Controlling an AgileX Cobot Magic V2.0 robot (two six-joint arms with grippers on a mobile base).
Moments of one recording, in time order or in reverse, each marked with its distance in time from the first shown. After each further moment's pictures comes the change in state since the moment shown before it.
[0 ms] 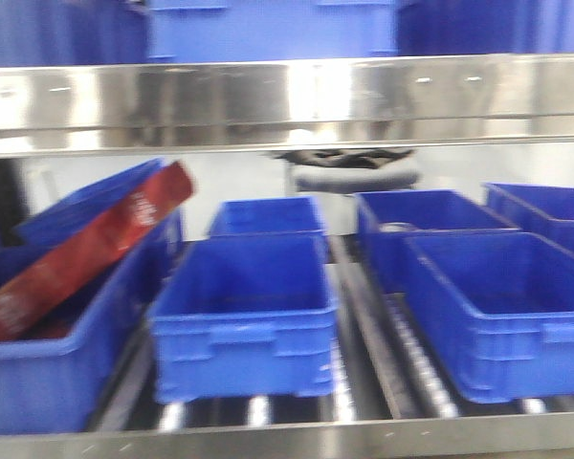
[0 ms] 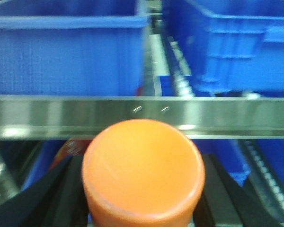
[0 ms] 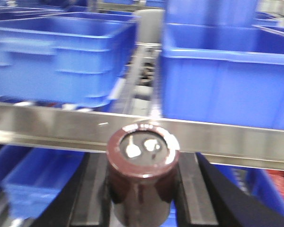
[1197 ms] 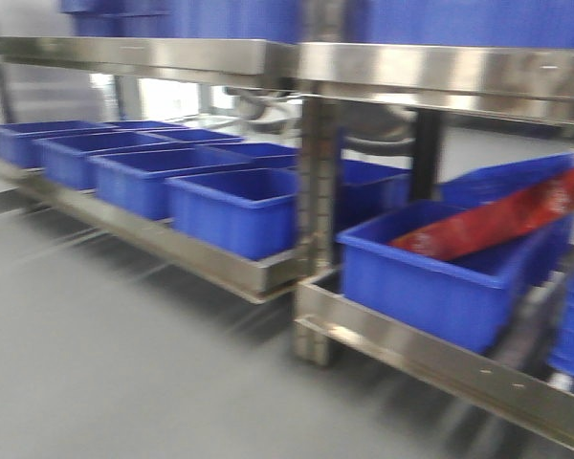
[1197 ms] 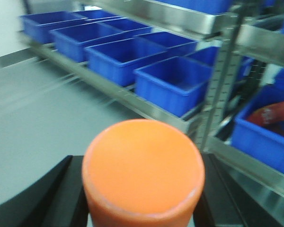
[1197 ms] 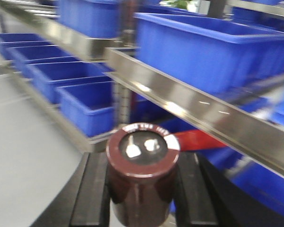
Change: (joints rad) left arm 0.000 0.000 0.000 0.000 0.000 0.000; right arm 0.000 0.000 0.000 0.000 0.000 0.000
